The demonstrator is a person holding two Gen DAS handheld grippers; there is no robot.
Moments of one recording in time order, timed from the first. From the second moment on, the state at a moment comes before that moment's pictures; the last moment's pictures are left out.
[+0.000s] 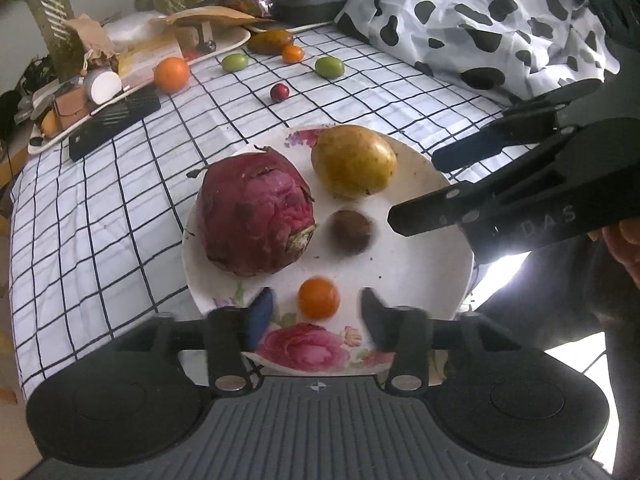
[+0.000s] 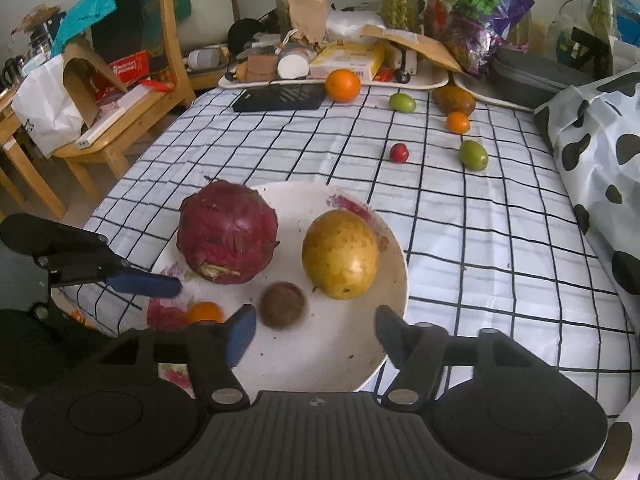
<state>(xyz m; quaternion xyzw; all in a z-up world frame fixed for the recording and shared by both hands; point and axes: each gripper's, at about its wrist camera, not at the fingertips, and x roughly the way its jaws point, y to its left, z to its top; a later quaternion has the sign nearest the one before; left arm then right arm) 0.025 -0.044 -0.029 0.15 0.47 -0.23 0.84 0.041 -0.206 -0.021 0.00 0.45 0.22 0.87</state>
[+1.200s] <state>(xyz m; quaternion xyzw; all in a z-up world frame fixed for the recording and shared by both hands) 0.029 -0.026 0.006 0.07 0.37 -0.18 0.91 0.043 -0.228 -0.004 0.02 0.37 0.13 0.92</state>
